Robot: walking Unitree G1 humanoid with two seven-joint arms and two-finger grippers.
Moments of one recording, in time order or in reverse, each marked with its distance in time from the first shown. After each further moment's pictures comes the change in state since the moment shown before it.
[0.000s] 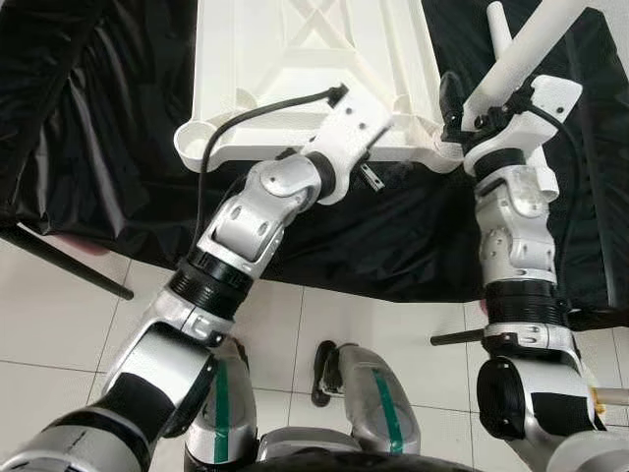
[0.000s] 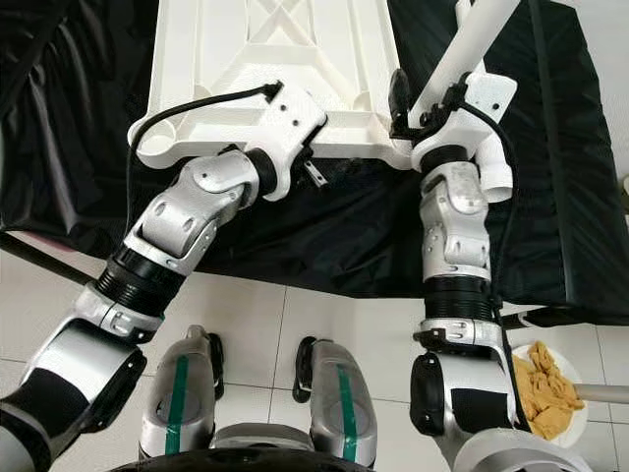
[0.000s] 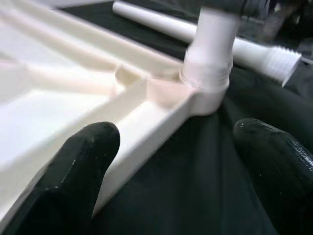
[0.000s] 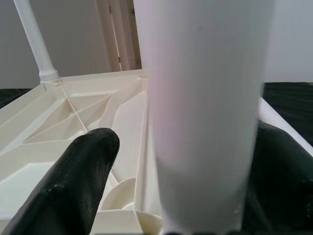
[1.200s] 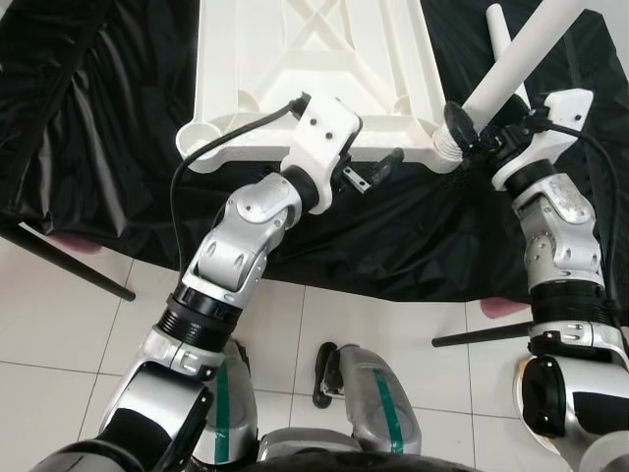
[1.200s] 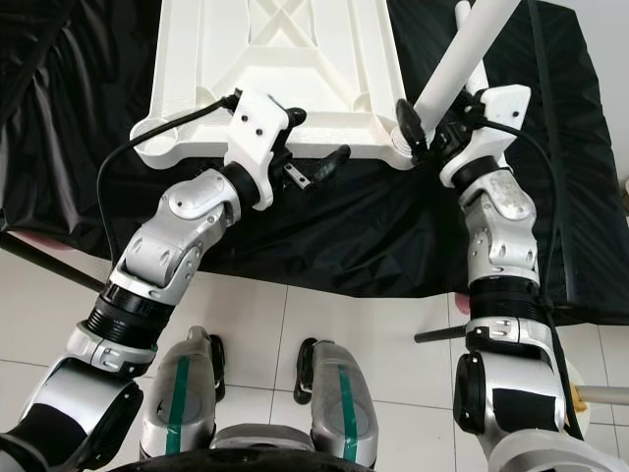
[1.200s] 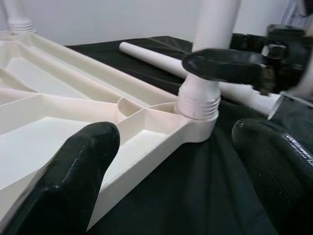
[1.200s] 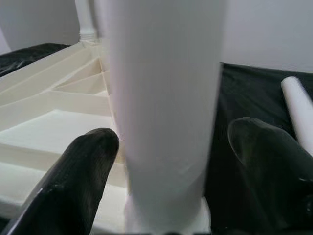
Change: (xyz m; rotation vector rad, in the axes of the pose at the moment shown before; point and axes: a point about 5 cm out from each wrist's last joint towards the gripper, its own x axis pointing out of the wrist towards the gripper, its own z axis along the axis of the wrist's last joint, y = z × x) left arm -0.015 -0.006 0.008 -0.005 -0.164 0.038; right arm 0.004 -0.036 -0.010 -0.082 0.106 0.272
